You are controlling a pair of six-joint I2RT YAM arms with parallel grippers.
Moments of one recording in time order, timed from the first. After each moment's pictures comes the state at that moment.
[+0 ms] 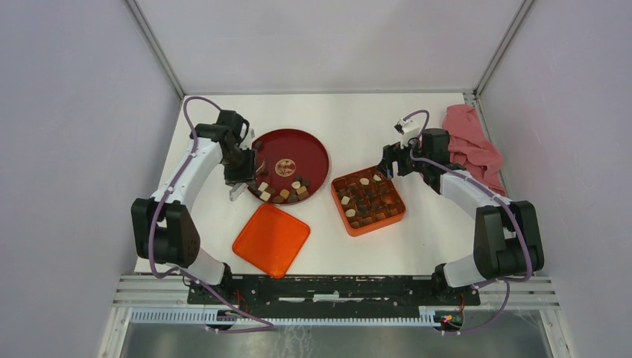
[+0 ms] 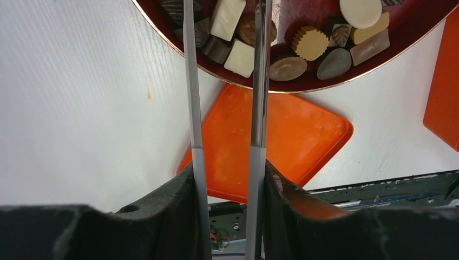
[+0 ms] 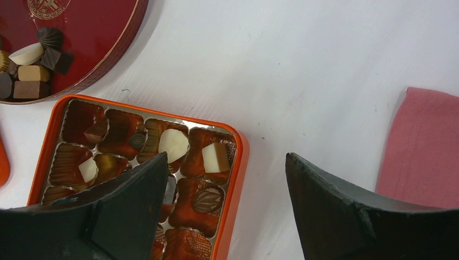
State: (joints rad) left arm -0.16 1.54 1.32 -1.11 0.11 -0.15; right arm 0.14 1.46 0.81 0.03 -0.45 -0.10
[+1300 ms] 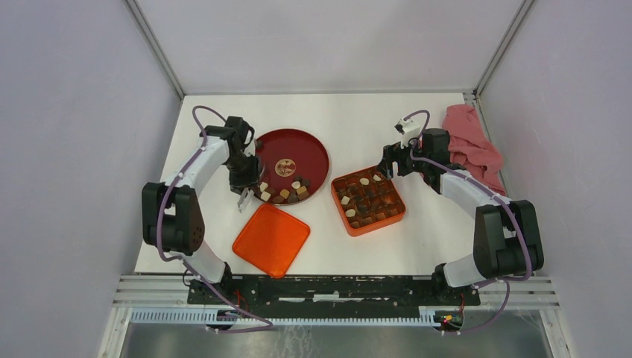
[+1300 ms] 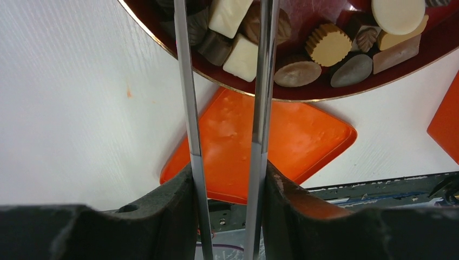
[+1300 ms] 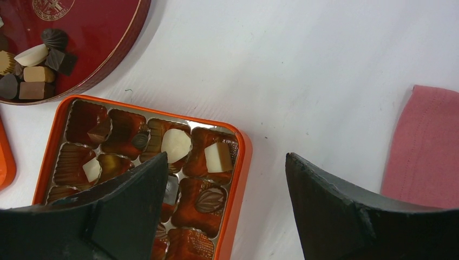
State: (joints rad) left arm -0.16 1.63 1.27 -1.09 0.13 -0.22; right arm 0.14 1.47 0.81 0.03 -0.46 -0.08
